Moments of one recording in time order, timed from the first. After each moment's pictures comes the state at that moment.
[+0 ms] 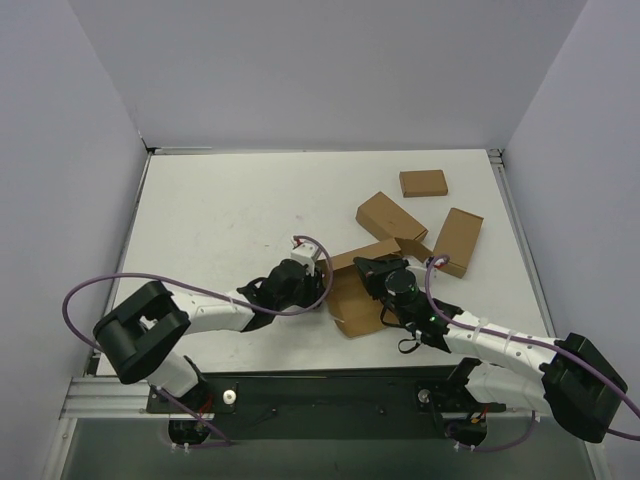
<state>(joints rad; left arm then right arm) -0.88 1.51 0.59 0.34 -0.13 -0.49 0.83 1.07 0.37 0.31 0.50 1.68</state>
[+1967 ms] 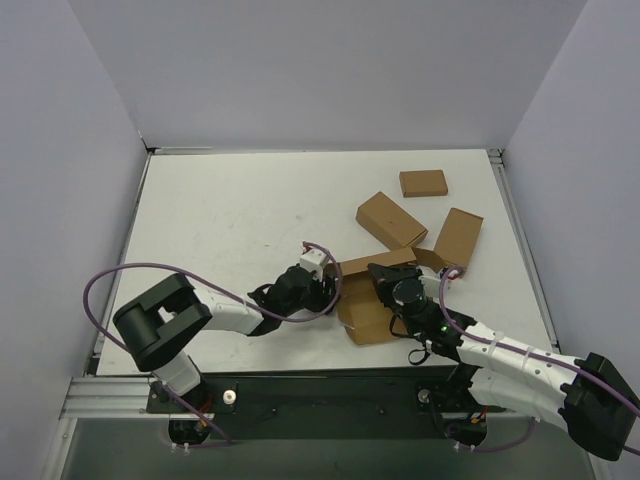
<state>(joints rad) -0.93 1.61 0.56 0.55 -0.13 -0.46 0.85 0.92 0.32 0.16 0.61 1.72</state>
